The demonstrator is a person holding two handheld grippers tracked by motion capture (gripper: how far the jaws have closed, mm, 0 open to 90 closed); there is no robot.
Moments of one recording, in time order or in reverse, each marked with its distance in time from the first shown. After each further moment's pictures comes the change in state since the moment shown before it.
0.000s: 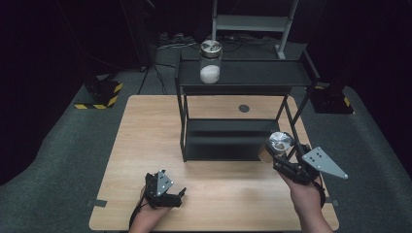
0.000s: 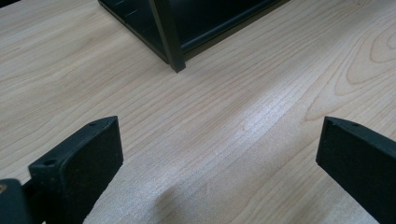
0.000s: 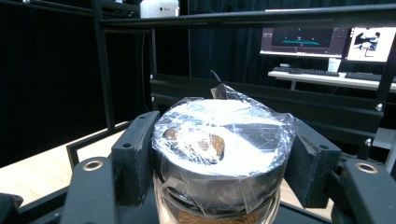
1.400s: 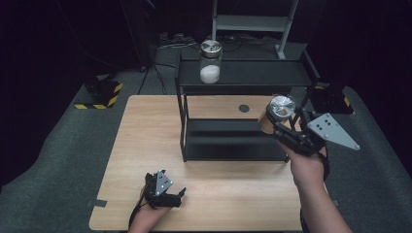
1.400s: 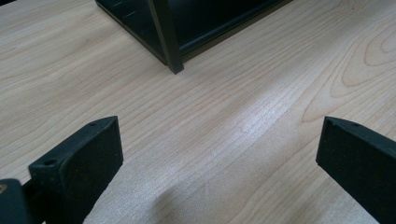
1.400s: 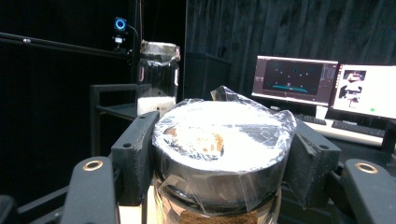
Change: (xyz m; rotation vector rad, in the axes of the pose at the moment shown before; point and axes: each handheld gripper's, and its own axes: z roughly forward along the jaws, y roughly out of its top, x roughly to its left) left arm 0.003 -0.002 -0.001 -0.009 -0.015 -0.009; right arm 0.008 0.077 0.032 -0.127 -0.024 -0.071
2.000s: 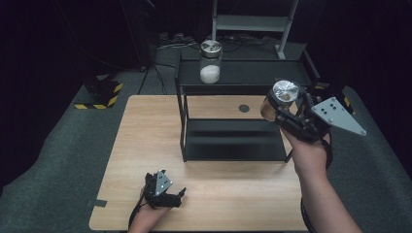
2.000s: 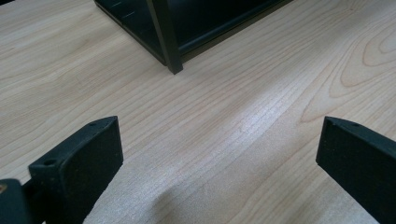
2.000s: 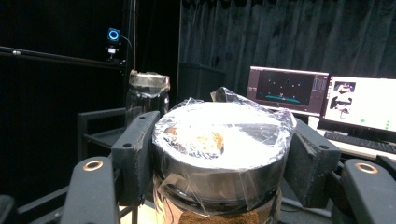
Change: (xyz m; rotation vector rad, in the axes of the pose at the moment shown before) left arm 0.001 0.000 0.000 -0.002 -0.004 -0.001; right arm -0.002 0.027 0.016 -0.028 -0.027 -0.009
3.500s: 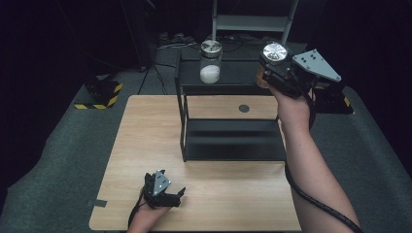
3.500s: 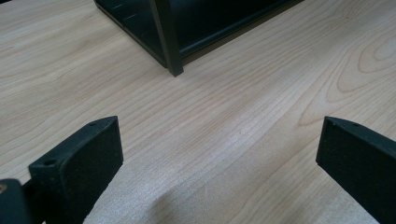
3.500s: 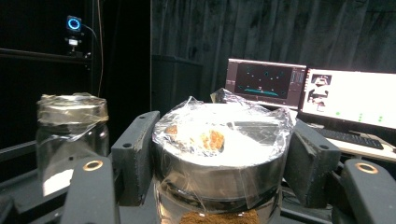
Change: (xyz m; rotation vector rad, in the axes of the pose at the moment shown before) left arm 0.004 -0.003 -0.002 -0.018 -0.014 -0.027; right arm -0.010 0.027 0.097 0.052 -0.101 -0.006
